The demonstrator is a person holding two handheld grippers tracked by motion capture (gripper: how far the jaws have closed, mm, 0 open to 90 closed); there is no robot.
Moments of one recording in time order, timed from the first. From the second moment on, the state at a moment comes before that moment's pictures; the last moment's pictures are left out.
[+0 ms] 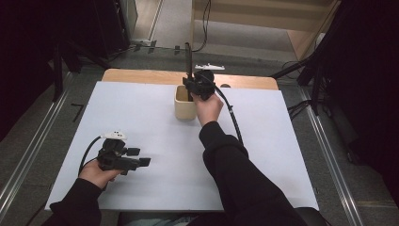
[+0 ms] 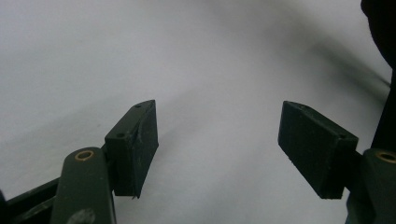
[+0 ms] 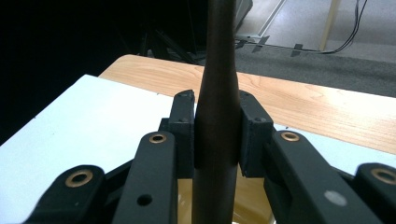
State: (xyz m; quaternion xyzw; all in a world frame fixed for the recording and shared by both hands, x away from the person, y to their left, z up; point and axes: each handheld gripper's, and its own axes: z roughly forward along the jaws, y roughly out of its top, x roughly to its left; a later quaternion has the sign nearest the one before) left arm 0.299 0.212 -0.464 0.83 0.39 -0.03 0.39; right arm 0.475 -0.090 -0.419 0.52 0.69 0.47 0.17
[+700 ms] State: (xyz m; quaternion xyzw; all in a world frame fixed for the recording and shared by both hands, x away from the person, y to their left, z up) left arm 0.299 0.211 -0.465 0.83 0.39 -0.03 0.39; right arm 0.471 -0.087 -0.427 0.52 0.69 0.47 0.17
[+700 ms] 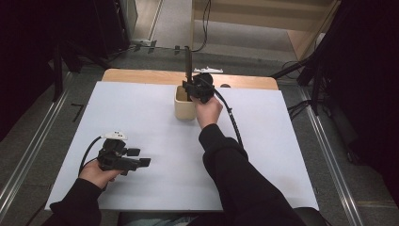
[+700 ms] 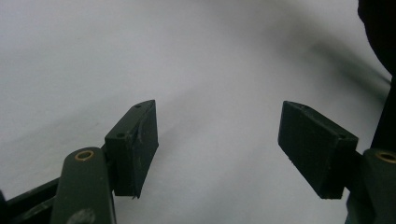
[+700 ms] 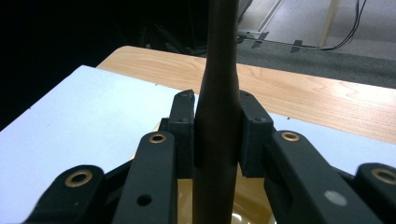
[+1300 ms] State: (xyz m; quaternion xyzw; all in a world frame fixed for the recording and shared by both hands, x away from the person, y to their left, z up) left arm 0.300 0.210 -0.465 0.83 0.40 -0.03 0.39; right arm 0.465 -0.102 -0.417 0.49 0.72 0.45 0.19
